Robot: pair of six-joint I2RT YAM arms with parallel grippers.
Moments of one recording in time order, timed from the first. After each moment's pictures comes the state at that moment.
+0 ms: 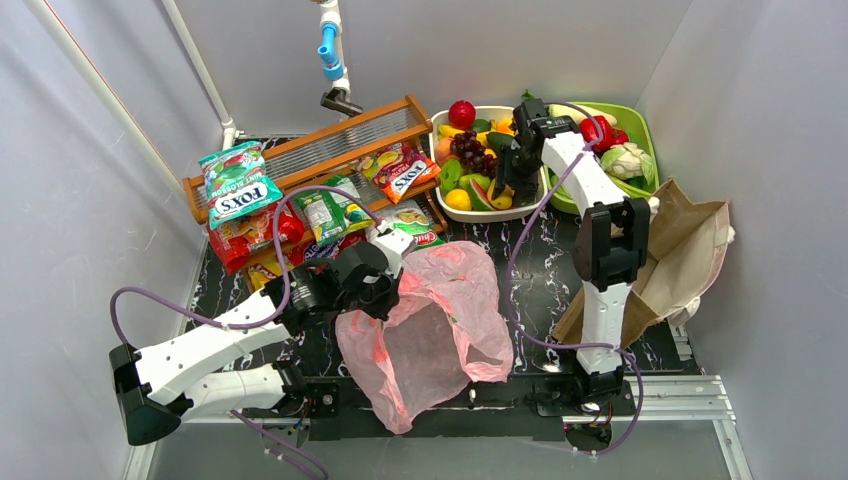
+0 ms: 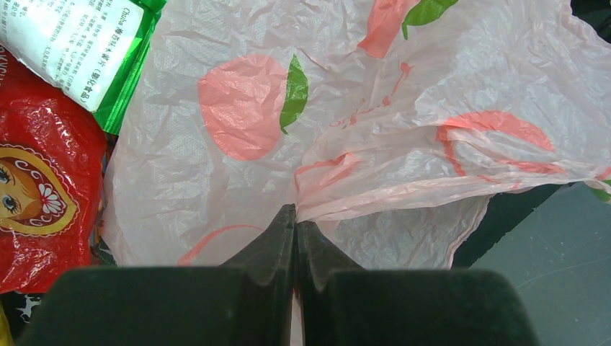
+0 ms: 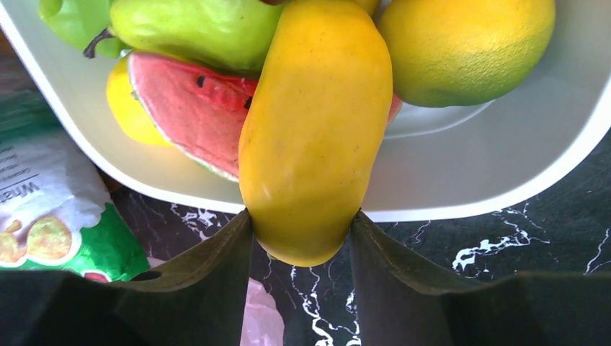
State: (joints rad) left arm -1.01 1.00 0.96 -0.77 -0.14 -0.34; right arm 0.28 2.09 1.96 -1.06 -0.14 0.34
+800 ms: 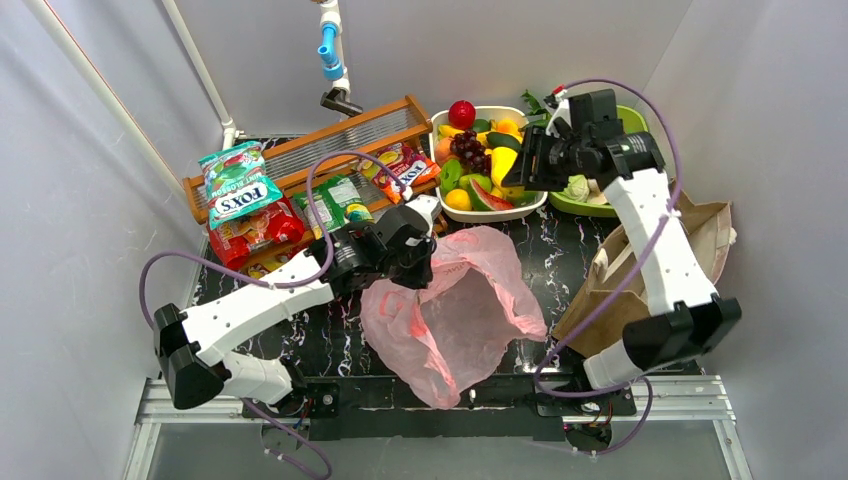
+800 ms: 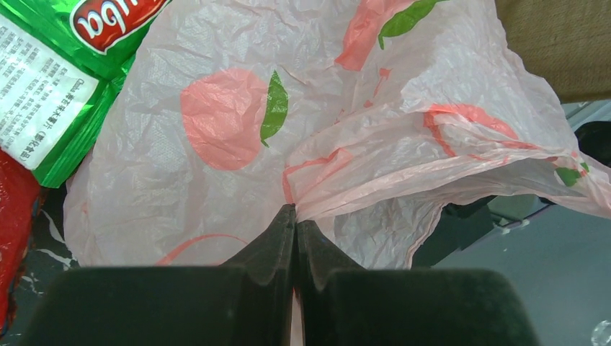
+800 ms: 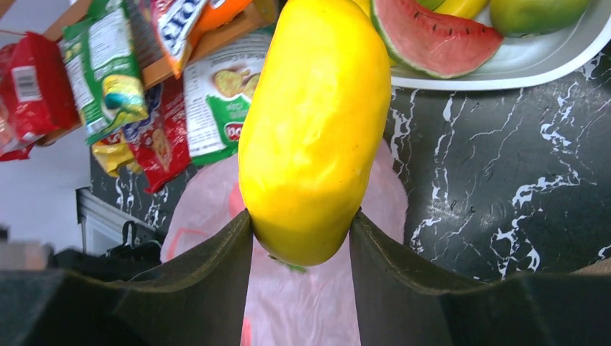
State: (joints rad) left arm -0.99 1.30 1.26 -0.79 -0.12 -0.55; right arm 0.28 1.53 1.78 -1.06 -0.34 0.36
